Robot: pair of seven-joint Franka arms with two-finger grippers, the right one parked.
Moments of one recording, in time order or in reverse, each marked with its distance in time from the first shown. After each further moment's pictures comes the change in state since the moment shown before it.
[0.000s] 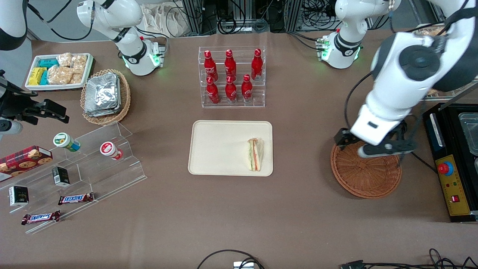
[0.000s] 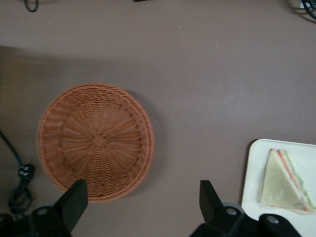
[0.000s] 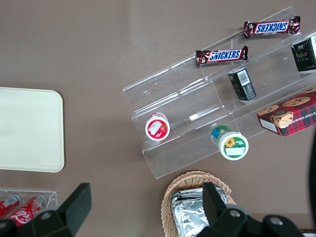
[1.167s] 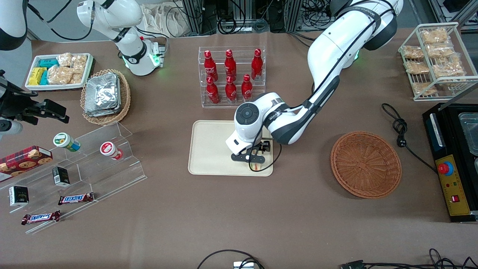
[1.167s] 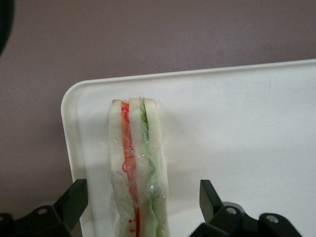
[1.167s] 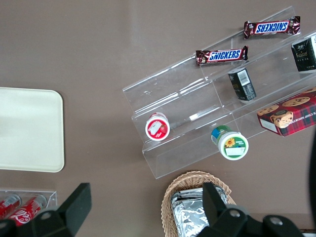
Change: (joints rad) arm -0.533 0.679 -0.040 0.255 0.313 0.220 -0.461
